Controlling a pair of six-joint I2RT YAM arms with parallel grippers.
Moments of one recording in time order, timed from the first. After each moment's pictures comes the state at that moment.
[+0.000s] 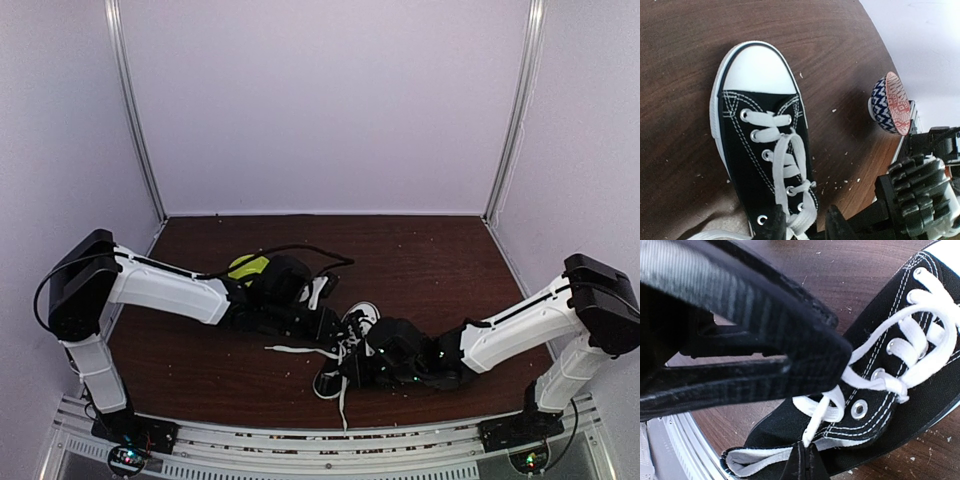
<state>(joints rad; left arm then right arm) -1.00 1.81 1.04 0.08 0.31 -0.69 1.19 1.61 0.67 0.24 0.11 0.86</state>
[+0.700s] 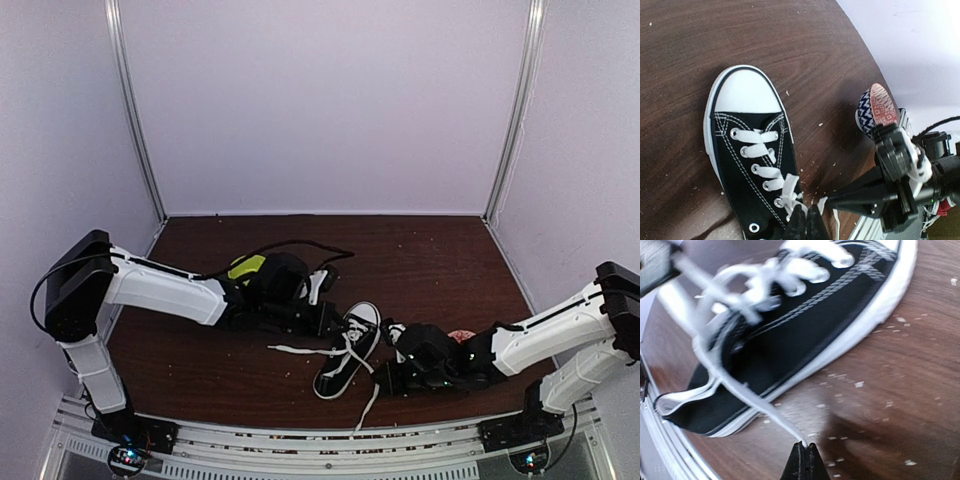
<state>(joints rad) -1.00 1.79 1.03 0.16 0.29 -0.68 1.16 1.43 0.49 0.11 0.12 0.86</state>
